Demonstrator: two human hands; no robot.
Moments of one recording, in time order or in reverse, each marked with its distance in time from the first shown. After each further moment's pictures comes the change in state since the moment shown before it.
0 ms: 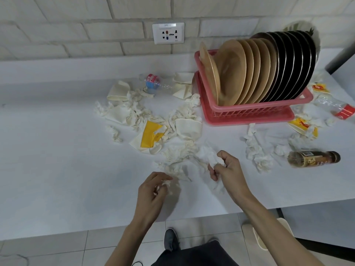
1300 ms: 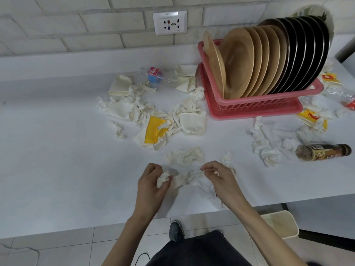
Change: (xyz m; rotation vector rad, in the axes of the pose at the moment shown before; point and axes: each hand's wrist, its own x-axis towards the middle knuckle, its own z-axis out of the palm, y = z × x) left_hand 0.012 -0.013 -0.011 0.203 0.078 0.071; right_hand -0.022 0.018 0.028 -0.253 -0.021 0.123
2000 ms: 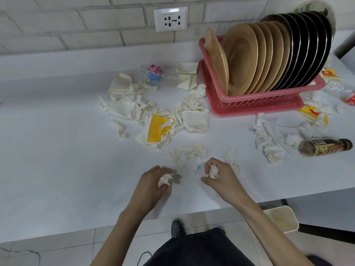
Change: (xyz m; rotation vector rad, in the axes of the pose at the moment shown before) left_hand 0.014 -0.024 -0.022 0.118 -0.322 0.058; right_hand 0.005 0.002 0.008 -0.101 -0.068 -0.061
